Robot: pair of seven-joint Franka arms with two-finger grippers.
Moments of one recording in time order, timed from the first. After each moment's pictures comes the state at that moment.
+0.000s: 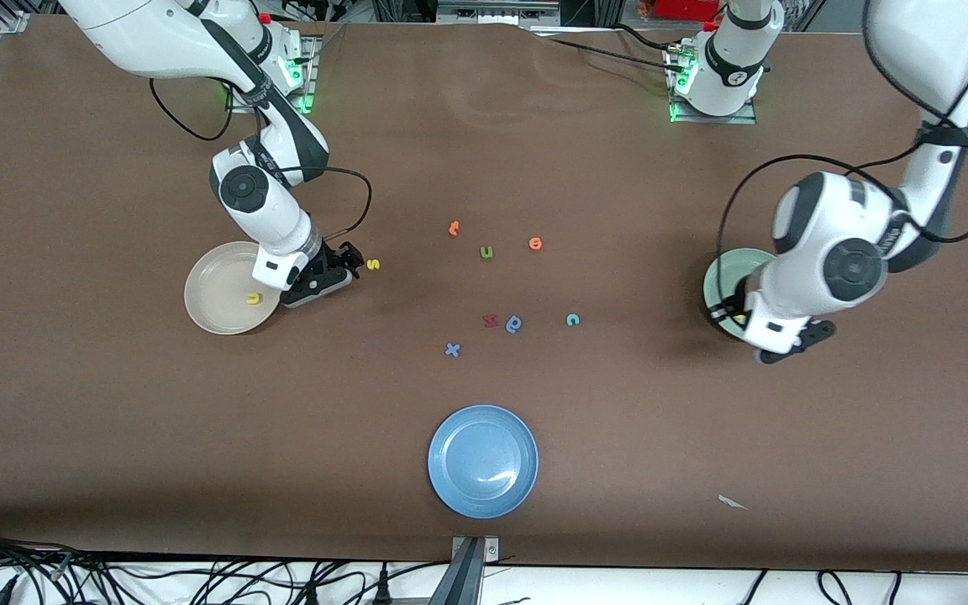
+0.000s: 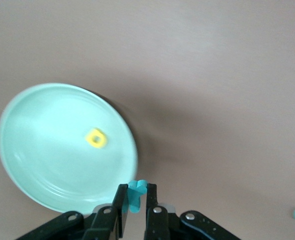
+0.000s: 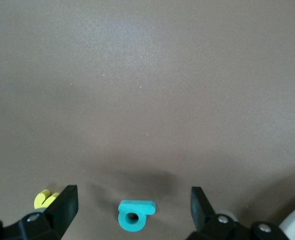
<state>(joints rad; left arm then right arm) 0.24 0.41 -0.37 -1.86 0.14 2.03 -0.61 -0.01 0.43 0.38 -2.28 -0.25 2.76 0.13</state>
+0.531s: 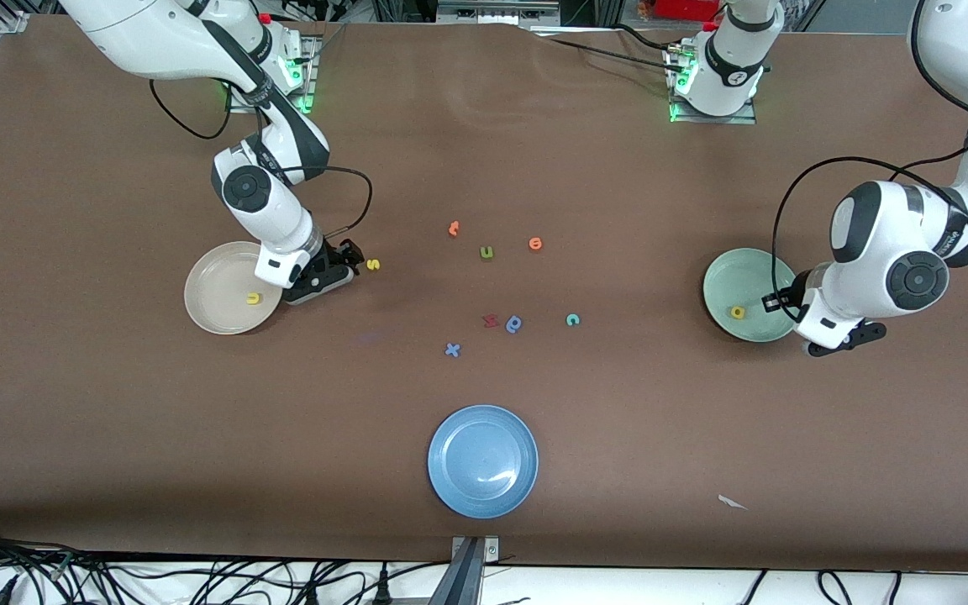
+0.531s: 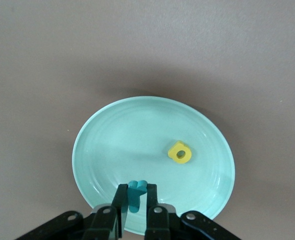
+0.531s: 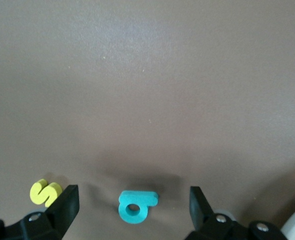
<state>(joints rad) 0.36 0.42 -0.37 -1.94 0.21 2.03 -0.44 -0.01 0.44 0.38 -2.30 -0.26 2.76 0.13</state>
